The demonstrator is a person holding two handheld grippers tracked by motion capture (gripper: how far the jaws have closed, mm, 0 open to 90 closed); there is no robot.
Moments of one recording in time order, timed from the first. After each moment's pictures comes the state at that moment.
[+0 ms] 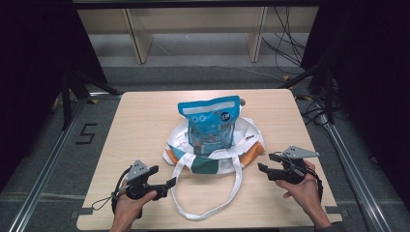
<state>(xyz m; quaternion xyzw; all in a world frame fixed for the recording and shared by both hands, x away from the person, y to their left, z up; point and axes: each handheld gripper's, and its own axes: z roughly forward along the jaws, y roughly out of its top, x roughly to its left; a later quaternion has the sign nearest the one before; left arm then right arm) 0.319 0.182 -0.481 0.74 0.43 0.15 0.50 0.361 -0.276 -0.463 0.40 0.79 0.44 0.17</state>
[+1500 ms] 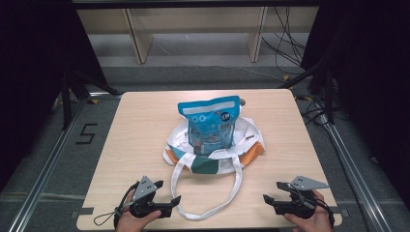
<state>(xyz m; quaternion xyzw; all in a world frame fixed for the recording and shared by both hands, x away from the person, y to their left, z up) 0.280 0.166 -0.494 0.77 0.40 0.14 0.47 0.286 -0.287 -0.489 0.42 0.80 0.41 0.11</state>
